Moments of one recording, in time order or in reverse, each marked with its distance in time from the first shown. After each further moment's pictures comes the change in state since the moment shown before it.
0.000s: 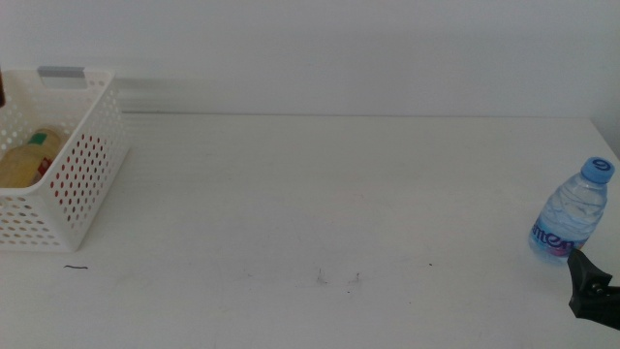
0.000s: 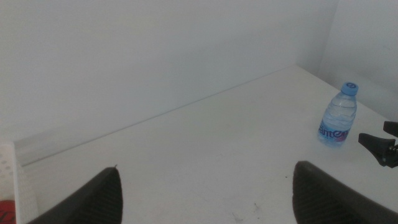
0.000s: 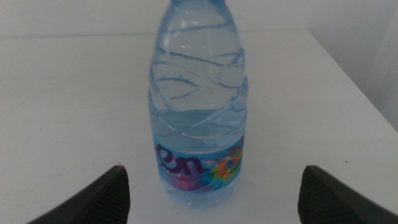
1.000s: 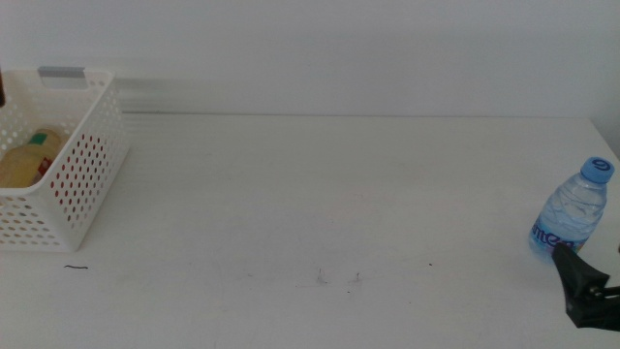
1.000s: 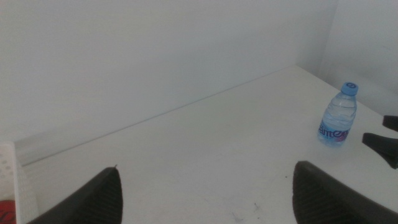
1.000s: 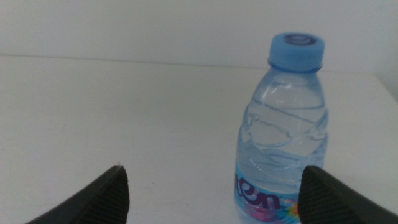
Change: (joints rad) left arm 0.000 0.000 0.000 0.000 0.000 0.000; right arm 0.000 -0.378 0.002 -0.212 0.302 0.067
